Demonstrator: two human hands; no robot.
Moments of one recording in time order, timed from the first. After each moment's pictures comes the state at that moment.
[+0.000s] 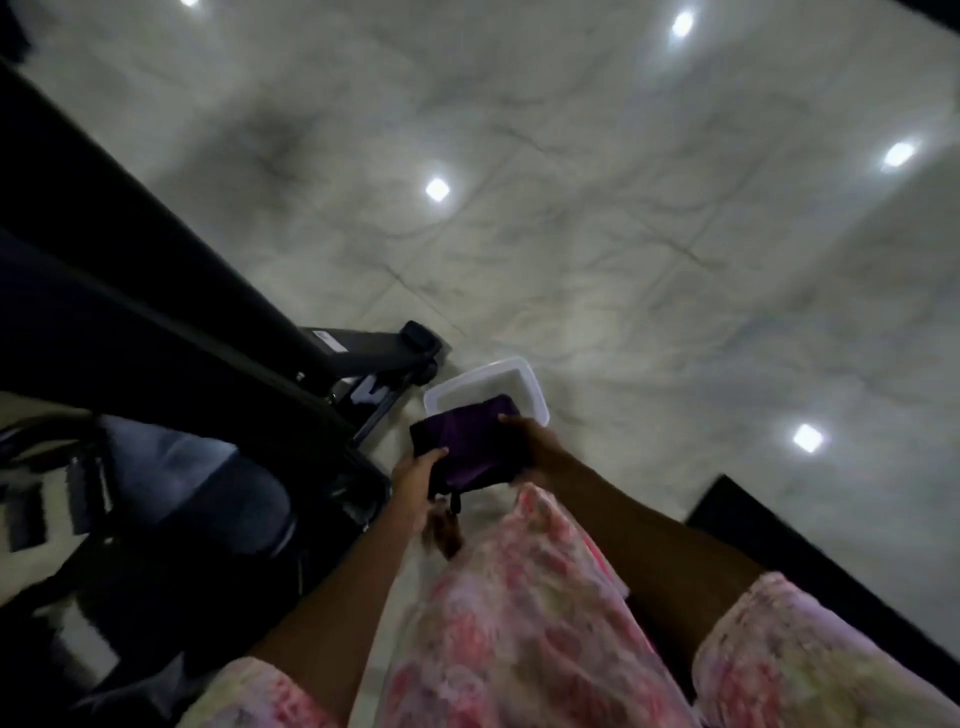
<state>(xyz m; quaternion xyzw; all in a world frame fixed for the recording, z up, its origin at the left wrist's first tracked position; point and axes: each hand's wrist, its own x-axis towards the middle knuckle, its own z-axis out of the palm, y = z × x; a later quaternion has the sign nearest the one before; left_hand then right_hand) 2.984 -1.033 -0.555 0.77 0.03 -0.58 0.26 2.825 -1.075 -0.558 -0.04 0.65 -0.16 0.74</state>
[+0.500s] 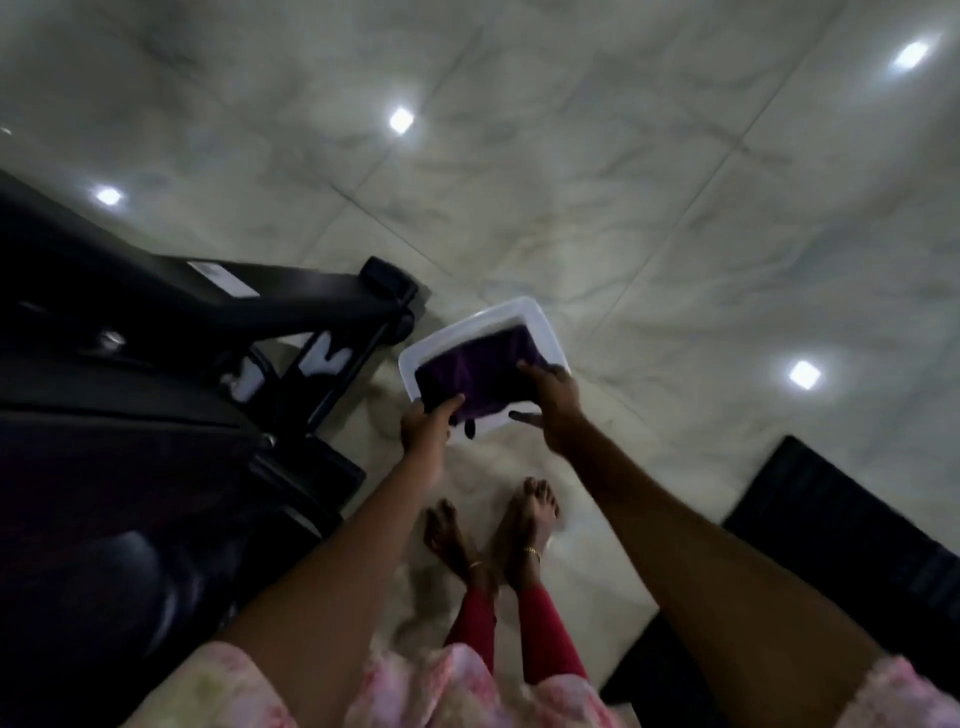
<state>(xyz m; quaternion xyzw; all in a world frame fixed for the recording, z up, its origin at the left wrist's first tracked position) 2.996 -1.073 -0.783 0.79 -0.06 -0.57 0.24 2.851 -1.098 -0.771 -0.04 0.70 -0.26 0.66</state>
